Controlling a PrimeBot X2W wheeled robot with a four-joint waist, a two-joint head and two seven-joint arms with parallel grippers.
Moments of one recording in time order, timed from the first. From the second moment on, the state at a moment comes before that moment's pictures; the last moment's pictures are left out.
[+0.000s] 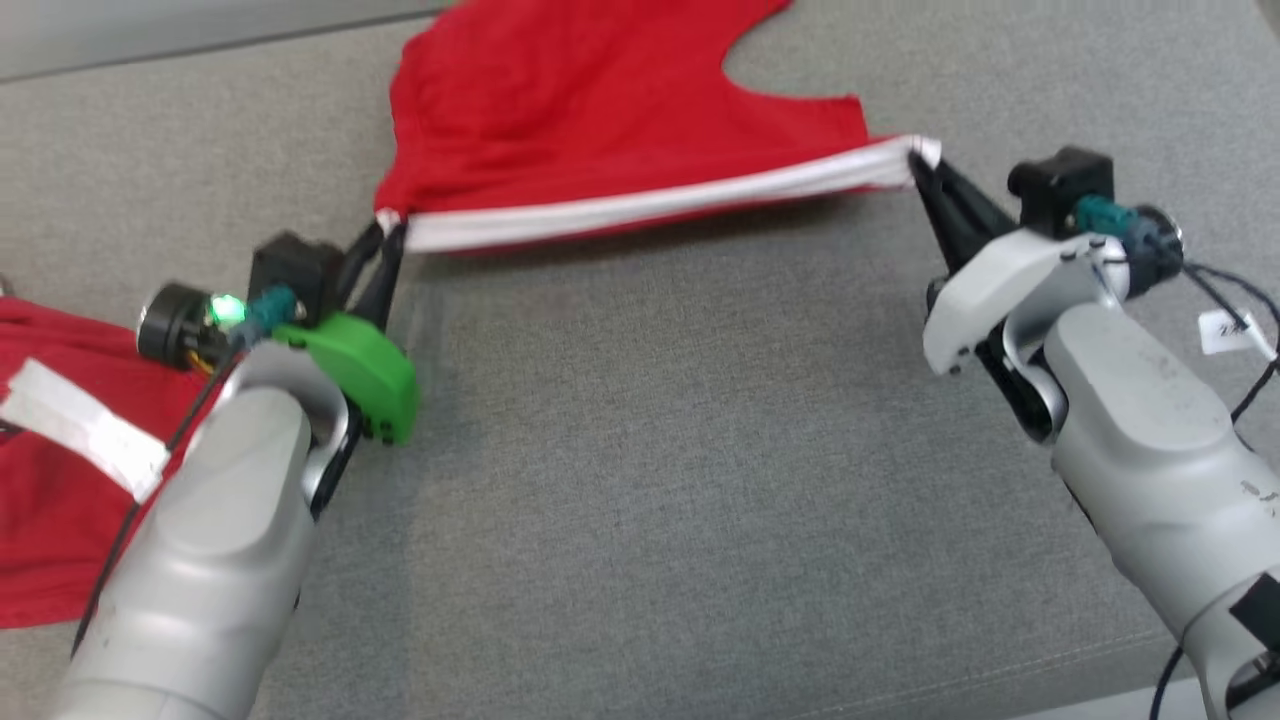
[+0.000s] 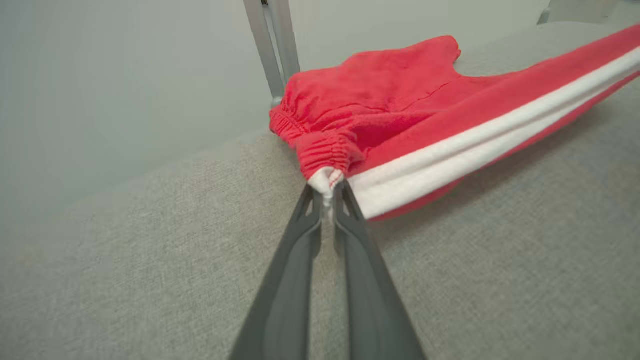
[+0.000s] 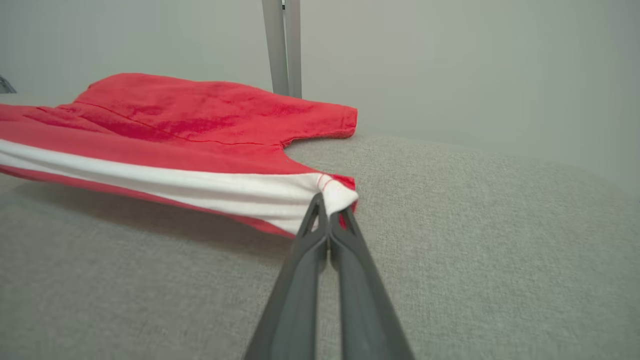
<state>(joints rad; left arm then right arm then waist) -0.81 0.23 -0.53 0.88 -0.35 -0.13 -0.26 -0.85 -0.28 0.54 0.85 0.48 0.13 -0.26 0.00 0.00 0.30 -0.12</state>
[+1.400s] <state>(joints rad) -0.18 0.45 -0.75 0.30 -0.35 -0.12 -0.06 -0.62 -0.83 1.19 0.36 1.14 0.13 0.40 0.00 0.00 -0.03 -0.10</state>
